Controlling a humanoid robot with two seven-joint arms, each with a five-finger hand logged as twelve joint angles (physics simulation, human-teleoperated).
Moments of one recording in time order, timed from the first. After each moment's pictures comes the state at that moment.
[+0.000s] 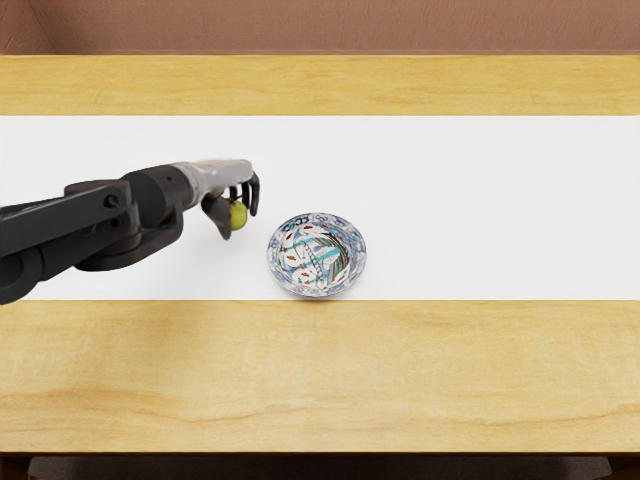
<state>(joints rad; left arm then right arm) -1.08 0.47 -0.30 -1.45 1.33 -0.19 0.61 -0.06 0.00 0.02 0.16 -0.06 0.07 -0.22</state>
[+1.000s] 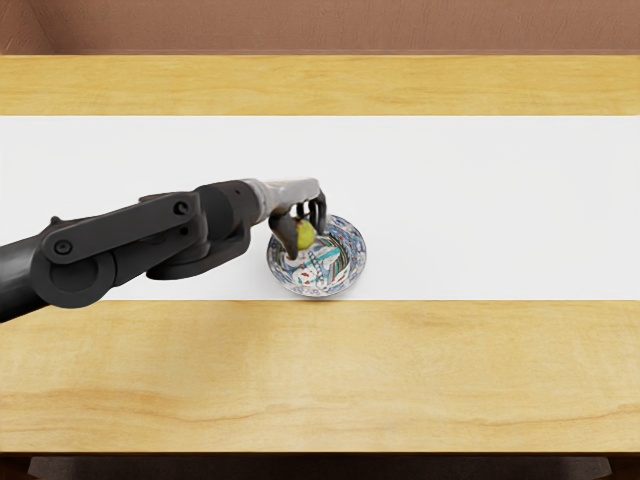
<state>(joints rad) -1.07 0.26 -0.33 -1.36 1.30 -0.19 0.61 -0.06 0.00 0.02 0.16 -0.06 0.07 -0.22</state>
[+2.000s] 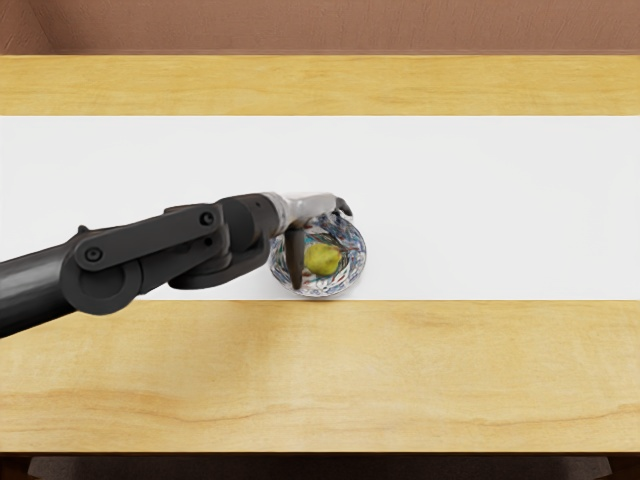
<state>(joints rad) -1.06 0.20 -0.31 -1.32 1.29 -0.18 0.61 -0.06 0.00 0.02 0.16 -0.06 0.07 -0.22</state>
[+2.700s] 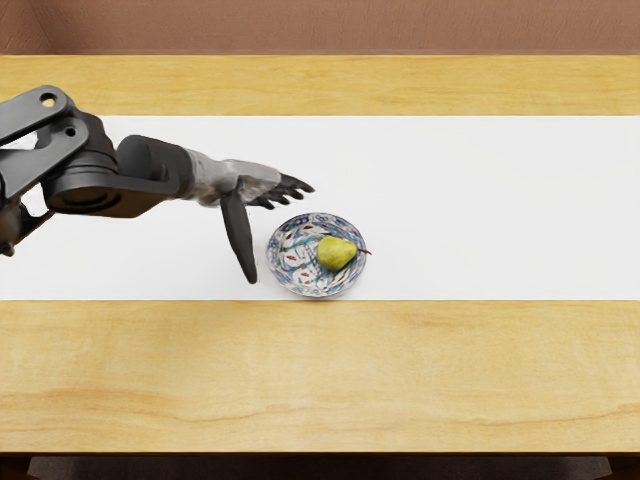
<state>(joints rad) -1.11 0.48 -0.48 -1.33 0.69 -0.47 0.61 -0.06 0.00 0.02 0.16 -0.06 0.07 -0.22</state>
